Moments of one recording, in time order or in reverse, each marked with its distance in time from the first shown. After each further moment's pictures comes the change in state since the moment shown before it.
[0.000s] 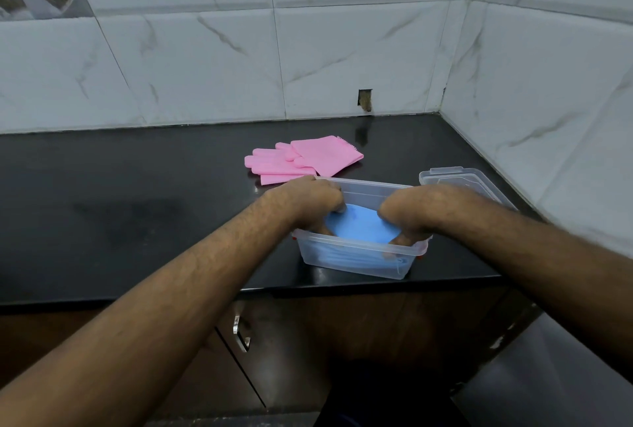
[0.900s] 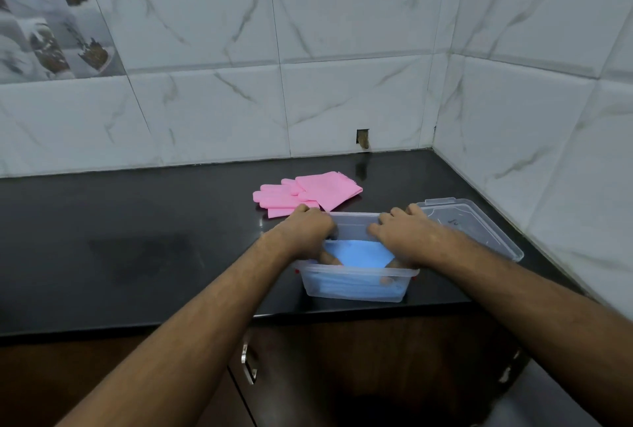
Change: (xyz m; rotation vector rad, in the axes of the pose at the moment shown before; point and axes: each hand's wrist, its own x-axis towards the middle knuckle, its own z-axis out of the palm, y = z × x) left_hand -0.022 0.009 -0.008 -0.068 0.042 -0.195; right_hand 0.001 0.001 0.020 -0.007 0.364 0.066
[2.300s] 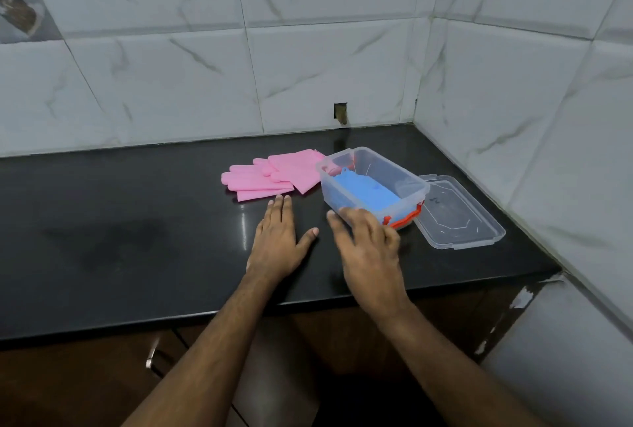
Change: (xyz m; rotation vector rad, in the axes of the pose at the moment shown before) left_hand 0.027 0.013 0.116 -0.539 0.381 -0.441; right_hand -0.004 -0.078 0.085 0.291 0.832 0.313
